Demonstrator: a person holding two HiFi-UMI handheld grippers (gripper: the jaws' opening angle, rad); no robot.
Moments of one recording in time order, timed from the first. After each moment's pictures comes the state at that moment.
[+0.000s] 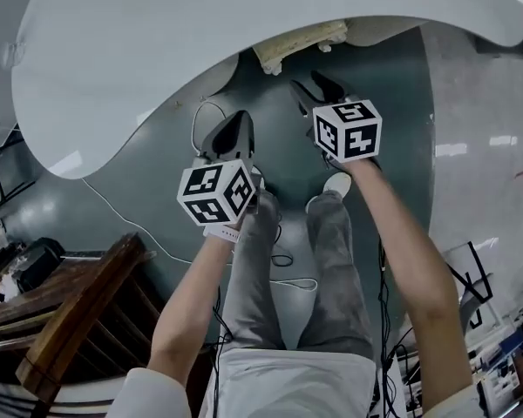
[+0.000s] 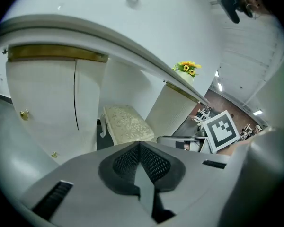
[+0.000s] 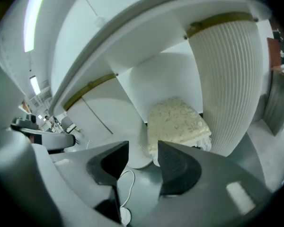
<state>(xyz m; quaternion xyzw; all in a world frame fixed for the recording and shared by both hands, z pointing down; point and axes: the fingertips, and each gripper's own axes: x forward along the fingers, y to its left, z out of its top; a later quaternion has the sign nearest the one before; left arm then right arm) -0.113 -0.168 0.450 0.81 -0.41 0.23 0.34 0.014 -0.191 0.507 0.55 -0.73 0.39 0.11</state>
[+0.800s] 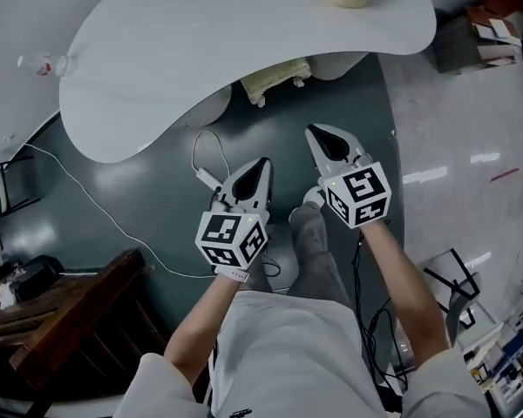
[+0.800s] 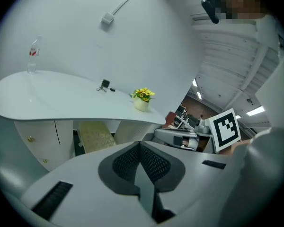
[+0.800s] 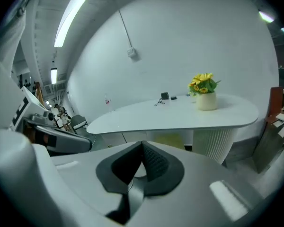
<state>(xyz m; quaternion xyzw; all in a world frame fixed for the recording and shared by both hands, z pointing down) -0.047 -0.049 0.227 0.87 -0.34 0.17 0.33 0.051 -0.076 0.234 0.56 -0.79 0.25 0.11</state>
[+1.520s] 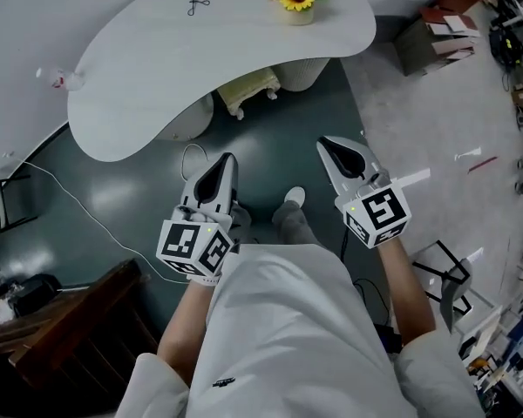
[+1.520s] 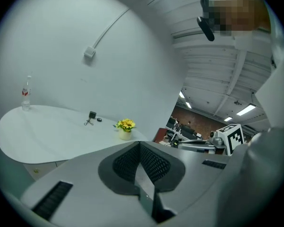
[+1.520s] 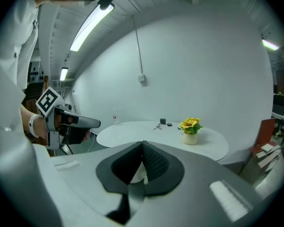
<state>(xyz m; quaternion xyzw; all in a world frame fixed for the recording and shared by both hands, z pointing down) -0.055 -0.019 0.040 0.91 -0.33 0.08 0.25 0.095 0.027 0.046 0.57 -0.80 0.15 0.11</state>
